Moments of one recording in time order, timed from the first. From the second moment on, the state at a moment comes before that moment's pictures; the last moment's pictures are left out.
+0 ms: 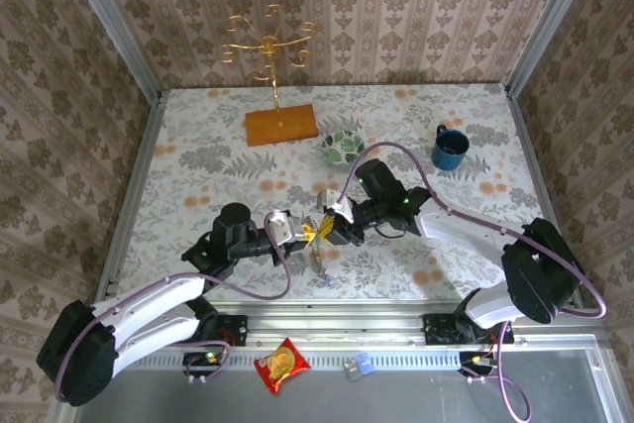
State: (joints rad) left arm -0.74 0.90 0.32 0.26 0.60 0.32; right arm 0.69 1.44 0.88 -0.24 -0.74 -0.43
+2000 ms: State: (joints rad) left arm -0.75 0.91 0.39 0.14 0.52 0.34; right arm 0.72 1.42 0.97 -0.35 -0.67 -0.54
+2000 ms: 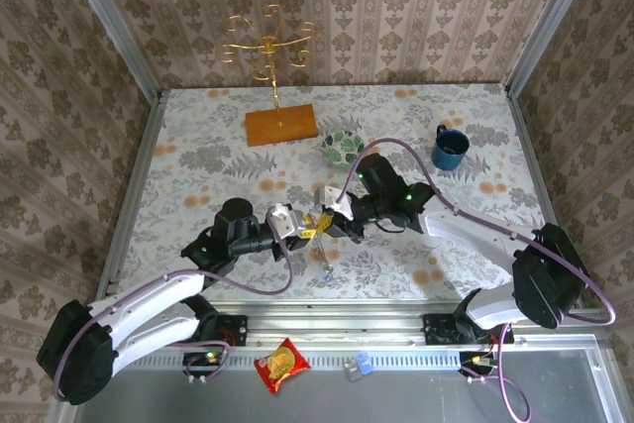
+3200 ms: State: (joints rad) left arm -0.76 0.90 0.32 0.24 0.55 0.32; right arm 0.70 1.38 0.84 -0.25 -0.68 -0.44
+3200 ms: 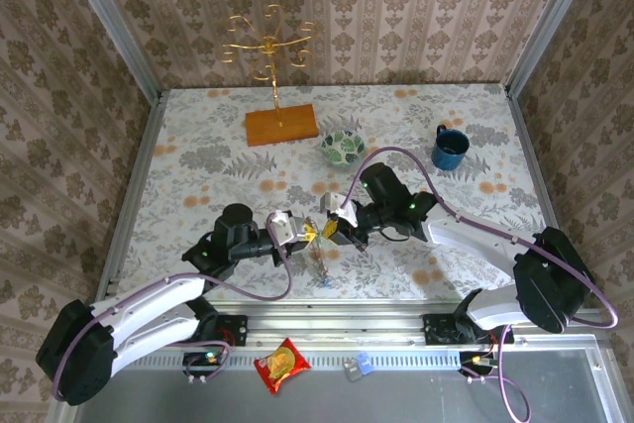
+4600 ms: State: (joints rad) left arm -0.76 0.94 0.30 0.44 0.58 0.25; right arm 0.69 1.33 0.78 -0.06 -0.71 -0.35
